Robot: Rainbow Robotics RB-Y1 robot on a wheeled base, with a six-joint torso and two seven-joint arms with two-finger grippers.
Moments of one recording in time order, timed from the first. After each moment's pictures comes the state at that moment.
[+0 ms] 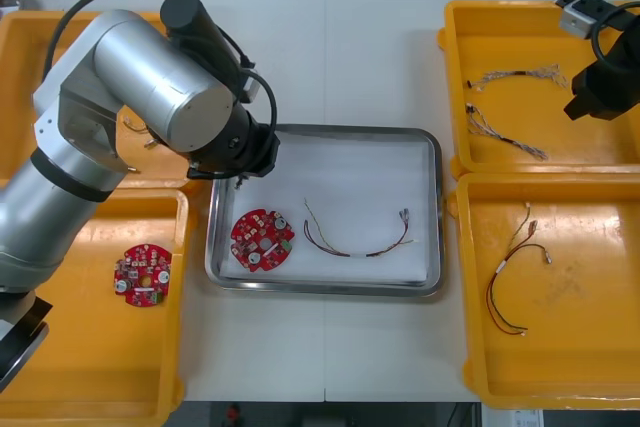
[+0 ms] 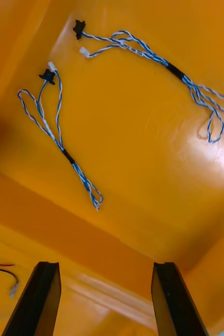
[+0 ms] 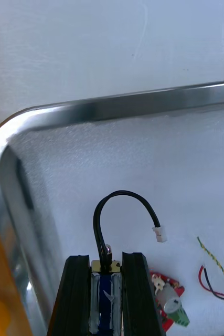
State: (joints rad) right arm -0.77 -0.73 -0.05 -1.55 -0.67 1.82 2.00; left arm -0.71 0.48 -0.43 -1.76 0.58 1.63 -0.98
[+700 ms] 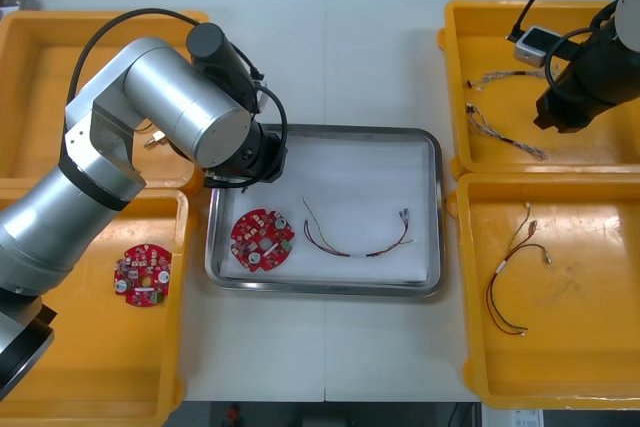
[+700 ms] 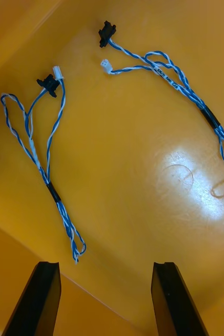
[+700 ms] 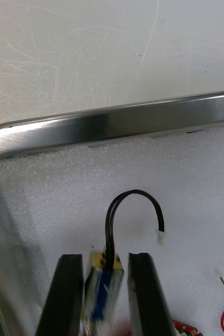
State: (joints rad) right arm -0.77 -0.71 0.11 -1.40 -0.63 1.57 2.17; left arm -0.72 0.47 -0.50 -1.66 0.53 1.51 -0.98
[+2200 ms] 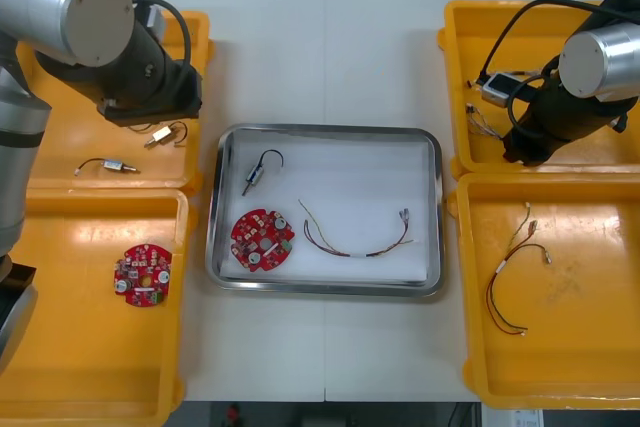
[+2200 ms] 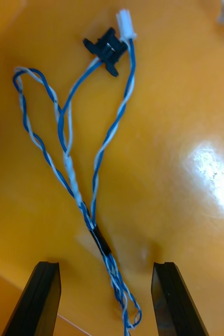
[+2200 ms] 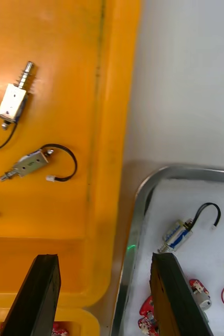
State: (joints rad) right arm -0.78 -0.66 0.24 -1.21 -0.66 1.43 2.17; left arm -0.74 0.49 -0.10 -1.79 0.51 1.86 -0.98
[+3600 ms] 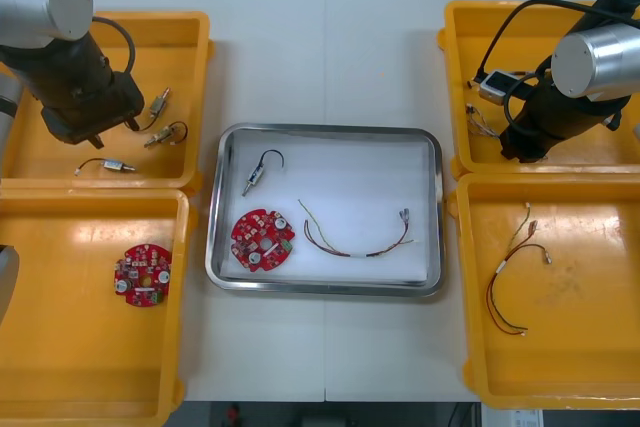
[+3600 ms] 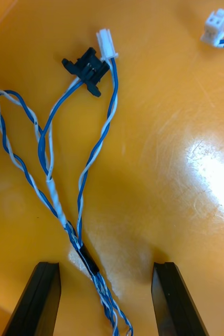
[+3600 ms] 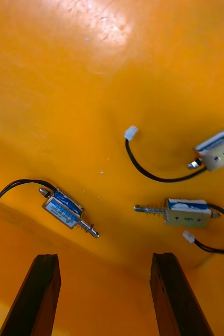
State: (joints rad) right arm -0.80 -0.64 0.24 -1.16 -0.62 1.39 2.17; left arm -0.82 0.54 0.00 -1.34 0.42 1.83 -0.79
